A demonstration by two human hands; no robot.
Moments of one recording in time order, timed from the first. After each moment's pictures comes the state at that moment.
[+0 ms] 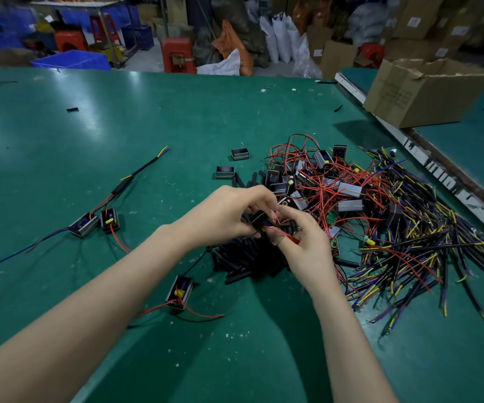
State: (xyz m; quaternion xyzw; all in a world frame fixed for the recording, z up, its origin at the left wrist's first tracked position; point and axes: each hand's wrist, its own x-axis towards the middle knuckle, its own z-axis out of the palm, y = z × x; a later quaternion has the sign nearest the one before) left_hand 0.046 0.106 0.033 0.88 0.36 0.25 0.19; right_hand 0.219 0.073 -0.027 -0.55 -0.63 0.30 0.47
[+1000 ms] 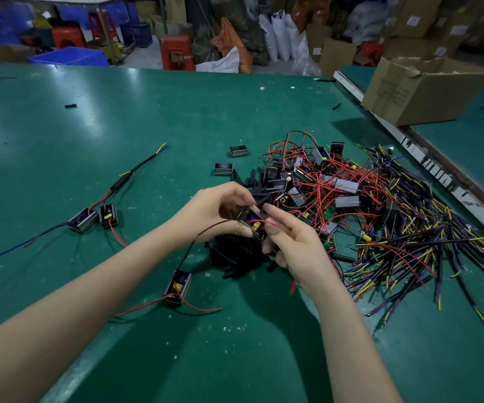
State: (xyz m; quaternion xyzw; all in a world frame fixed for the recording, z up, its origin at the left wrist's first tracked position) left_hand 0.028 0.102 0.013 0.77 0.42 0.34 0.34; right_hand 0.211 0.061 -0.012 -0.48 -0.50 0.55 0.46
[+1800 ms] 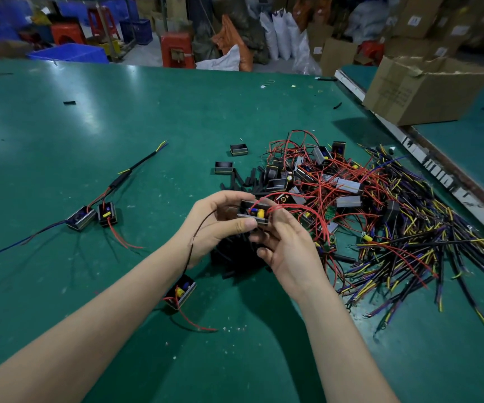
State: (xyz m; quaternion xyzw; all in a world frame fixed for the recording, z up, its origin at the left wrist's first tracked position) left_hand 0.043 0.082 -0.005 0.58 0.39 0.49 0.52; right_hand 0.194 0.061 -0.015 -0.37 -0.33 0.68 0.54
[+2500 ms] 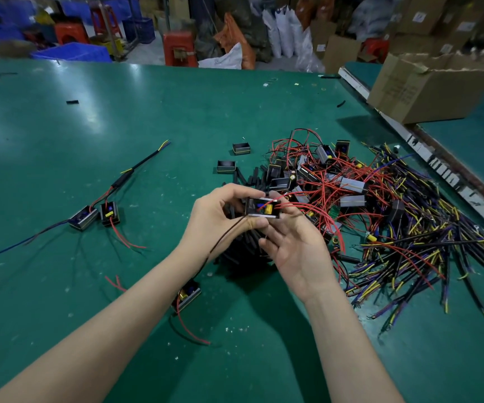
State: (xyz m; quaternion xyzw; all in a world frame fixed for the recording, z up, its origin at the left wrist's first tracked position) left_hand 0.051 0.076 0.009 0.66 0.47 0.50 0.31; right_hand 0.200 0.062 -0.013 -0.29 -0.31 0.71 0.56
